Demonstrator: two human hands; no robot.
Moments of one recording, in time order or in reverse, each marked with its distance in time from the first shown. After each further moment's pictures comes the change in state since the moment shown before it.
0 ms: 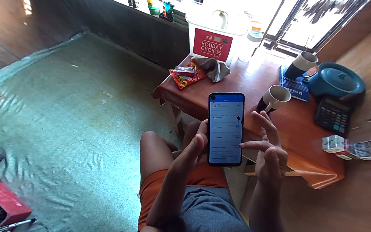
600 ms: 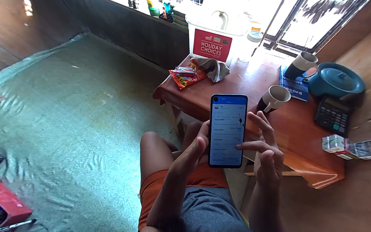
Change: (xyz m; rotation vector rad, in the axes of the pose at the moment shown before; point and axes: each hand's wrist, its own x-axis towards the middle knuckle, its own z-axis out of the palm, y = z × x) left_hand -0.001 -0.002 0.000 -0.003 -0.034 0.000; right_hand 0.000 -0.001 0.002 -0.028 -0.055 0.004
